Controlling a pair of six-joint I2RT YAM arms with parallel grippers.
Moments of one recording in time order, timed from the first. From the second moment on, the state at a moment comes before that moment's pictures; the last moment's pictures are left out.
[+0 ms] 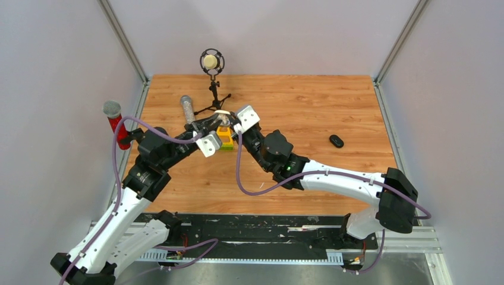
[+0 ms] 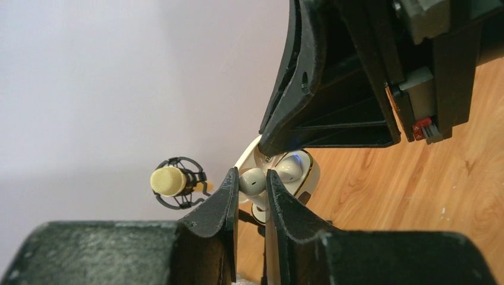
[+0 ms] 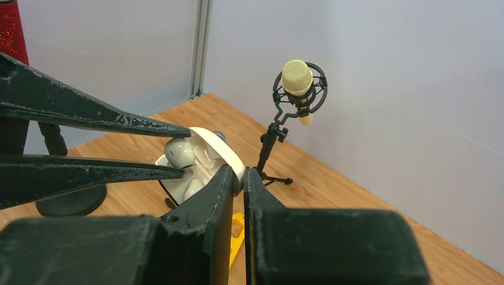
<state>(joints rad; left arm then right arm) -0.54 0.75 0.87 -0.09 0.34 0.80 1.14 1.47 1.09 0.61 0.45 -0.30</state>
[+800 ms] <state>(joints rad) -0.54 0.72 0.83 -0.05 0.38 0.91 1.12 1.41 1.06 0.58 0.37 -0.24</state>
